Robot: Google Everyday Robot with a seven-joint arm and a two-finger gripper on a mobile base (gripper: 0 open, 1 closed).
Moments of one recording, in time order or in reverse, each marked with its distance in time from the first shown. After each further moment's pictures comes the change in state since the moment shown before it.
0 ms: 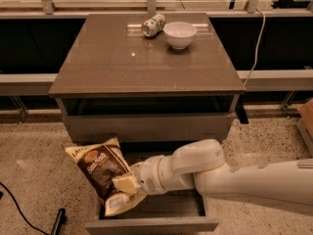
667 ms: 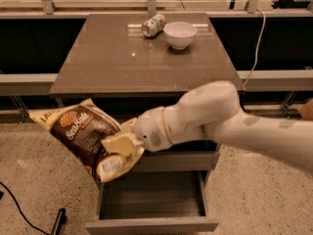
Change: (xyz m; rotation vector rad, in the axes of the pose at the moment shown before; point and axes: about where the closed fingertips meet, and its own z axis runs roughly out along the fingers) arm 0.128 -0.046 -0.069 0.163 0.070 -0.197
